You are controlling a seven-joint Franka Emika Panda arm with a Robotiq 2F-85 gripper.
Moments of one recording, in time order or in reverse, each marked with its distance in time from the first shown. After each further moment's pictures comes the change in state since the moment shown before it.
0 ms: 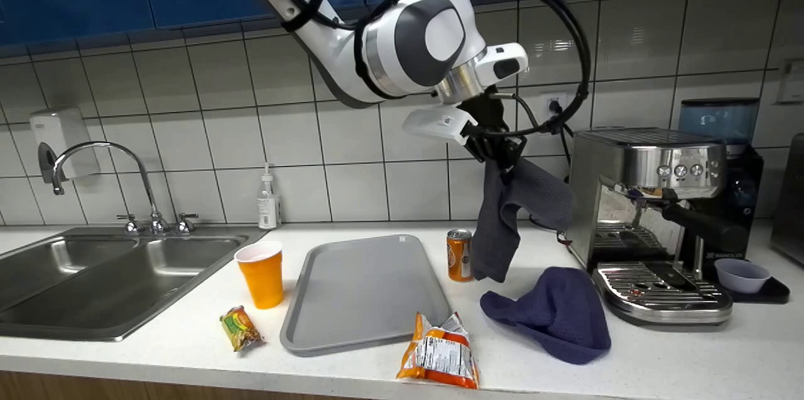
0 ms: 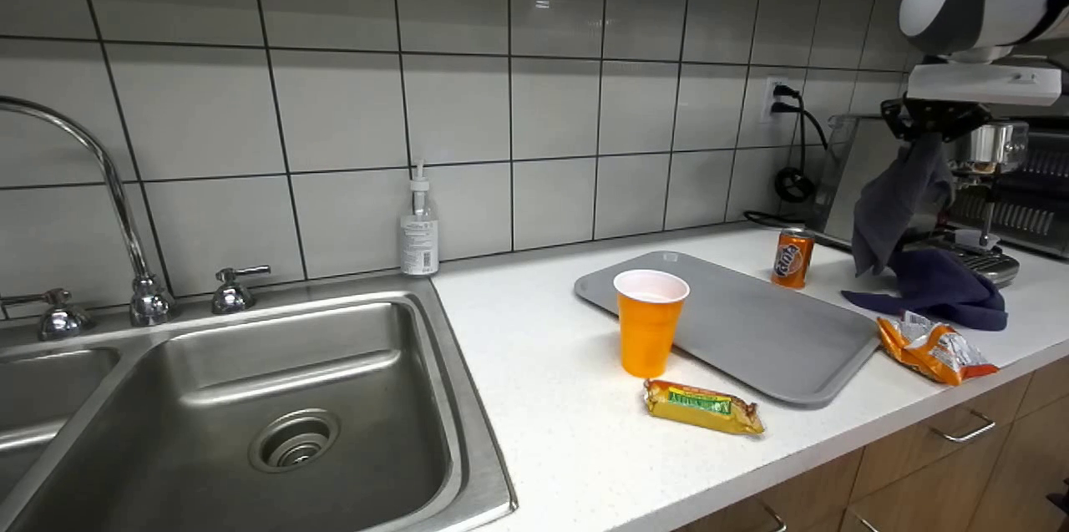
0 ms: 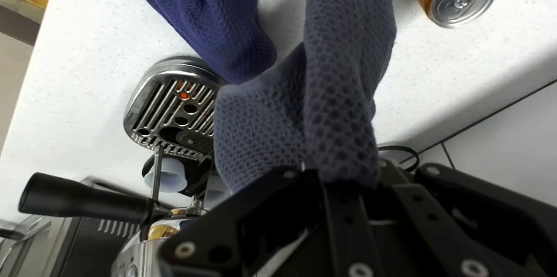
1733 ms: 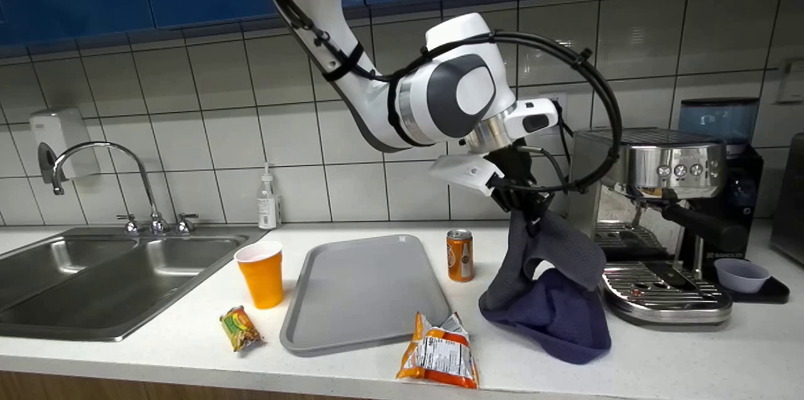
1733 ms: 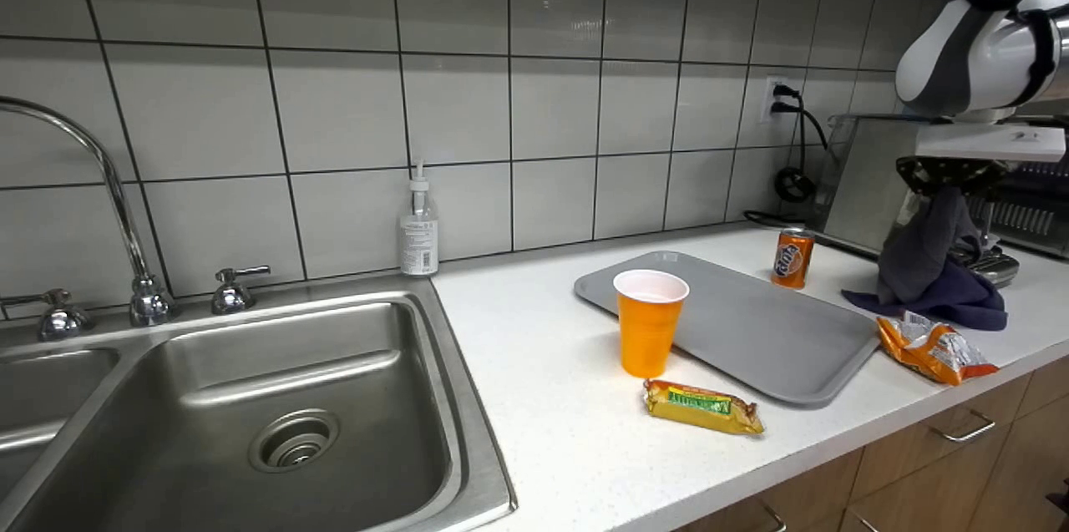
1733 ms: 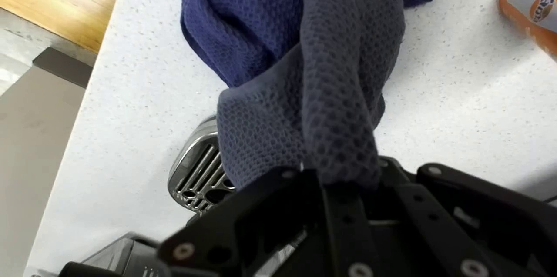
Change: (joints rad) arm -0.053 0.188 -0.009 0.070 0.038 -0.016 0.001
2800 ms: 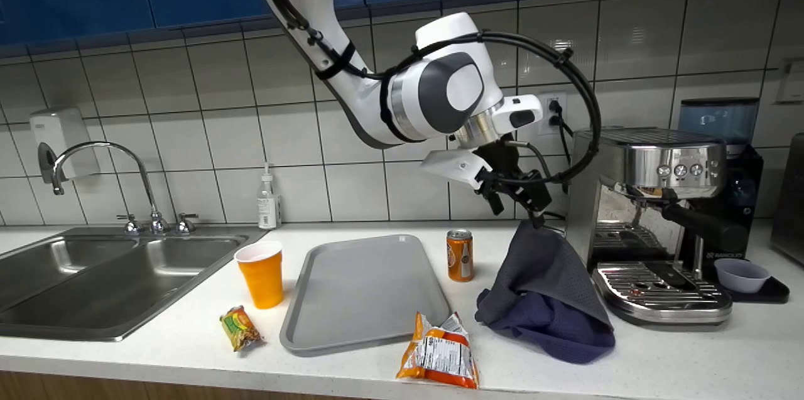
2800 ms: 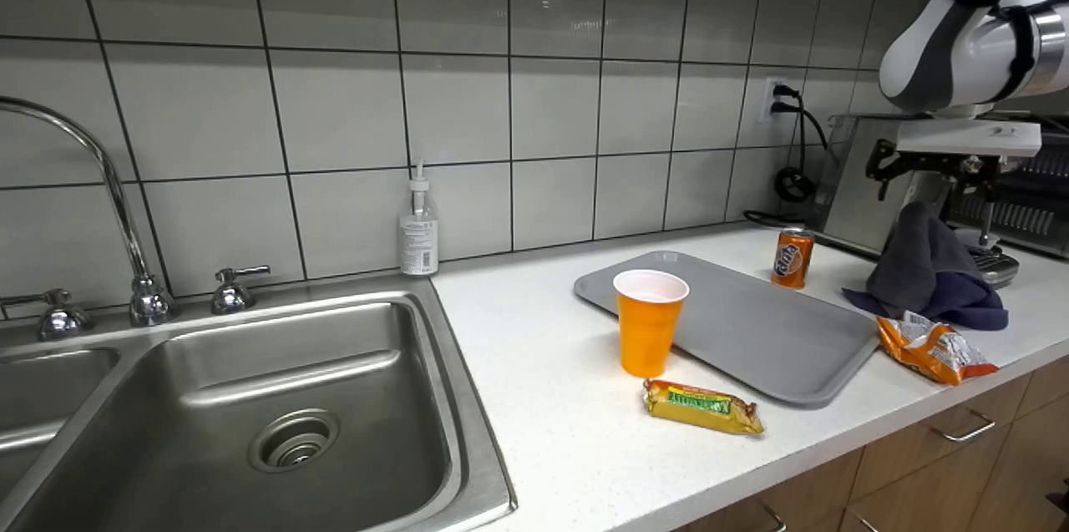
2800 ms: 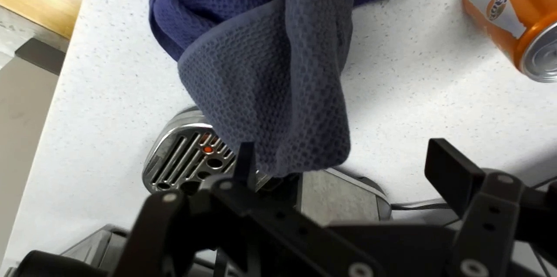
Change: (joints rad) arm 0.038 -0.002 0.001 0.011 0.000 0.000 0.012
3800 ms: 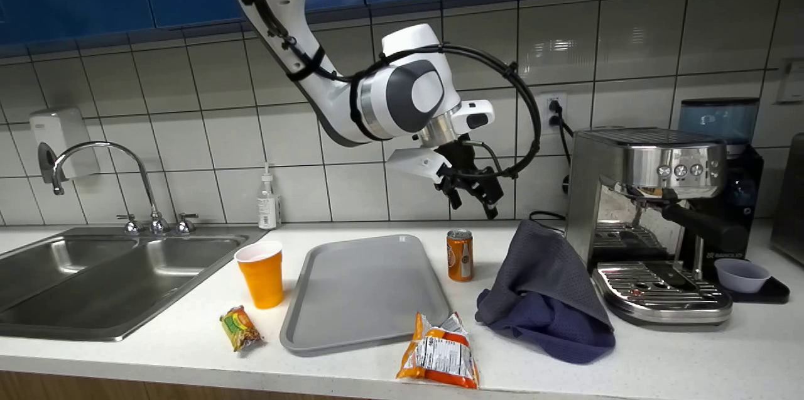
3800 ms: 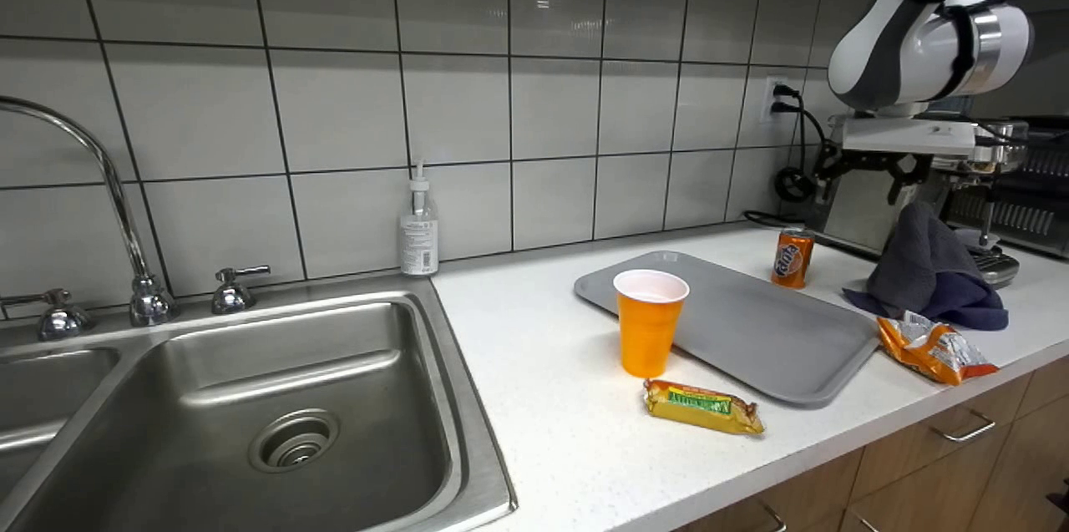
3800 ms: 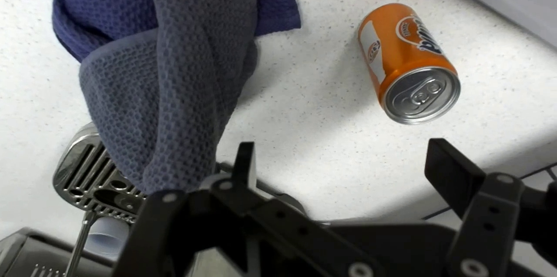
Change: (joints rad) arm 0.071 -0.008 0.053 0.000 0.000 -0.018 0.000
